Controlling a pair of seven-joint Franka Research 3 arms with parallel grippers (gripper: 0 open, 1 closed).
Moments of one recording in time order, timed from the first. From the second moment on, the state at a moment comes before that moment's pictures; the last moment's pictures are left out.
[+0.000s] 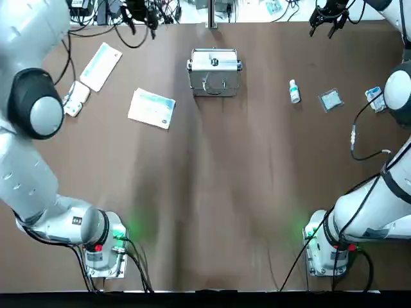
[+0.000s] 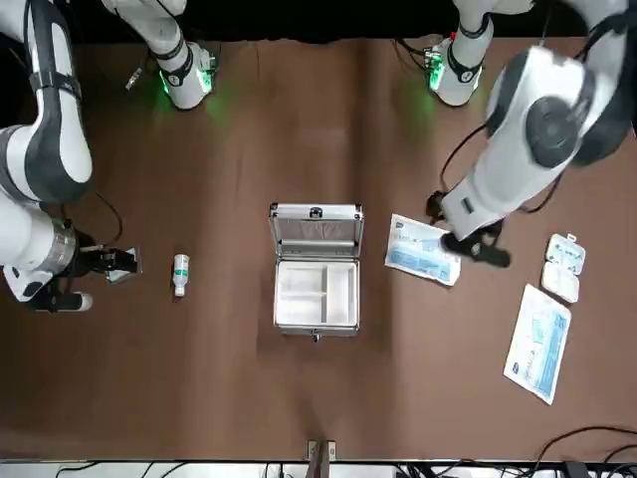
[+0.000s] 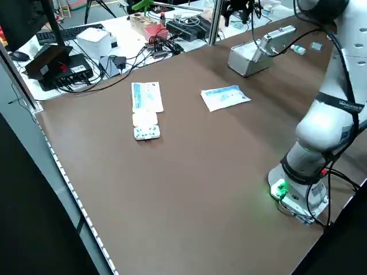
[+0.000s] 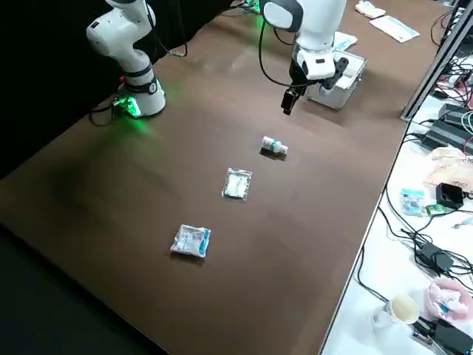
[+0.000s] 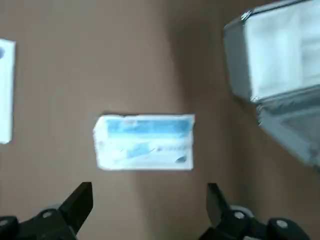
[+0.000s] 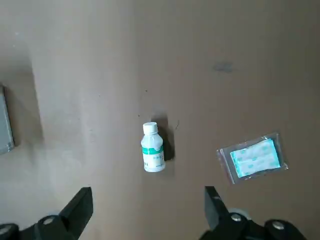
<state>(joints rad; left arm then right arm) -0.15 0.31 -0.26 -1.45 0.04 1.67 -0.14 -0.04 0.35 0.04 -1.55 0.08 1.80 0.00</state>
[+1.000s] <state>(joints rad) -0.45 0.66 -0.24 -1.34 0.04 2.16 -0.63 -0.04 0.51 0.04 -1.69 0.09 1.94 -0.02</state>
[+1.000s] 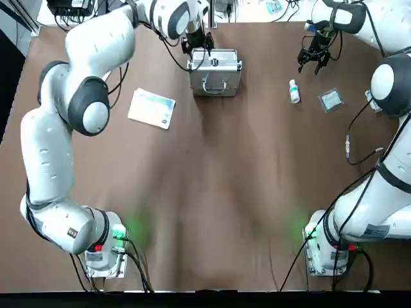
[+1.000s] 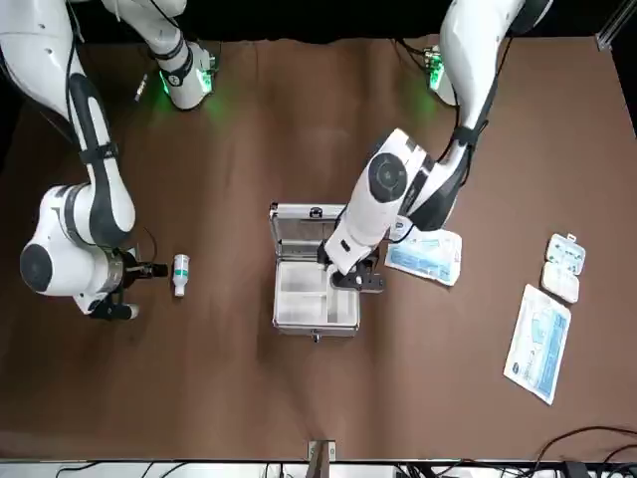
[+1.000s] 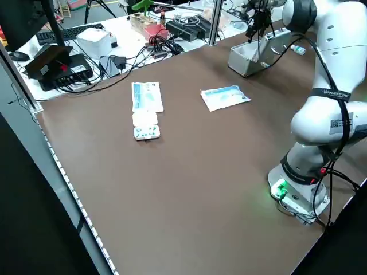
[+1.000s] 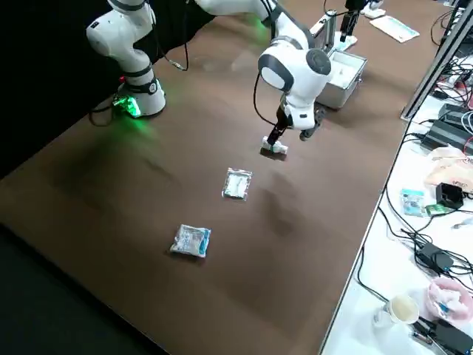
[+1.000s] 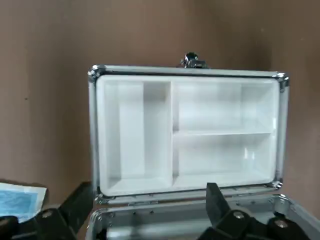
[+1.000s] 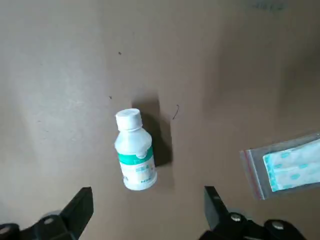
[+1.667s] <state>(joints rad) -0.57 0.78 -0.14 -1.26 0.04 2.25 -0.67 -0.01 0.64 0.05 -1.69 0.09 1.97 -0.04</state>
